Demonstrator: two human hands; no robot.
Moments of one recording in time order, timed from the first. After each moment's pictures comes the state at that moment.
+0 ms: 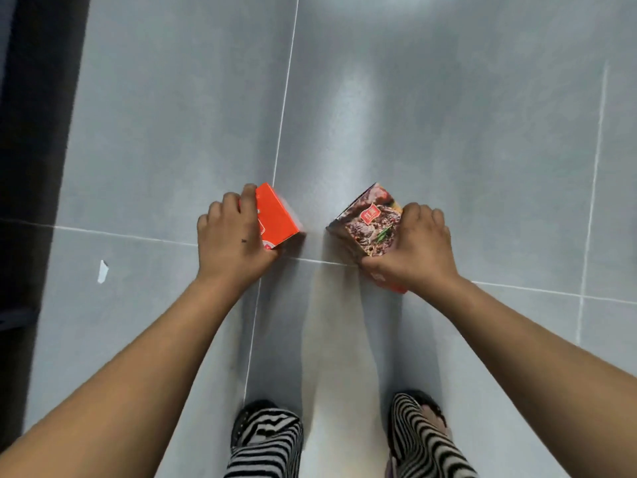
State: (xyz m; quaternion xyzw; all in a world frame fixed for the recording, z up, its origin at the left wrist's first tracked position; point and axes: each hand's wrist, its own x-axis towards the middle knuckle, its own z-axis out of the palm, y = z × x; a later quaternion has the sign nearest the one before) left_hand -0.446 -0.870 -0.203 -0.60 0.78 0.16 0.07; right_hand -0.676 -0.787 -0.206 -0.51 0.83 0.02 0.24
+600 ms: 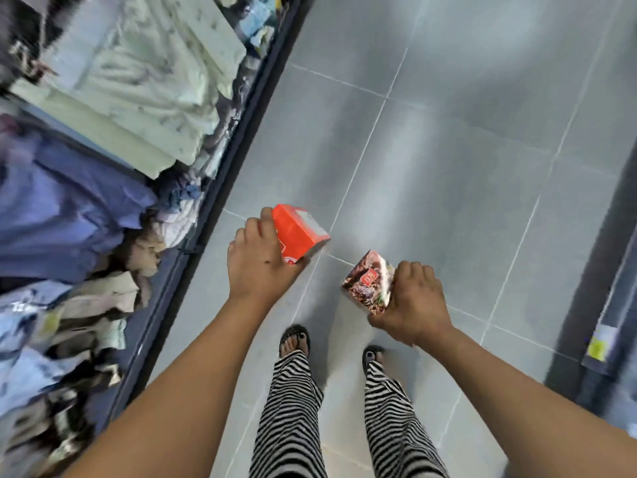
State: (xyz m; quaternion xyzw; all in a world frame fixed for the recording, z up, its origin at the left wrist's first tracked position) left_hand -0.413 -0.826 0.198 -0.73 0.67 0.15 0.02; right_hand -0.644 -0.763 0.170 -0.64 0.70 0.10 0.30
